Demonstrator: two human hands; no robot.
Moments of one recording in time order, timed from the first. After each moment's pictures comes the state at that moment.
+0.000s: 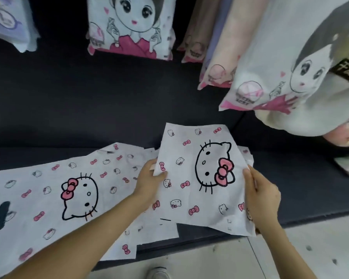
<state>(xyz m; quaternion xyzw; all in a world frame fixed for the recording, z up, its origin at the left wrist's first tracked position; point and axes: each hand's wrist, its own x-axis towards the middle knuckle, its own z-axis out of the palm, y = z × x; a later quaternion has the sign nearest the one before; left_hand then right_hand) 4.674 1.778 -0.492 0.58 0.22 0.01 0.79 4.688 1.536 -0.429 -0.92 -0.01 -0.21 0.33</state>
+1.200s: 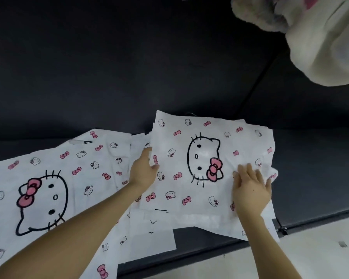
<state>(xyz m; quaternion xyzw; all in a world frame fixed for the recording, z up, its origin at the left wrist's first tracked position) 4.777 1.772 -0.627 0.86 0.18 0.04 0.48 4.794 1.493 -0.624 -0.97 0.04 -0.25 0.05</state>
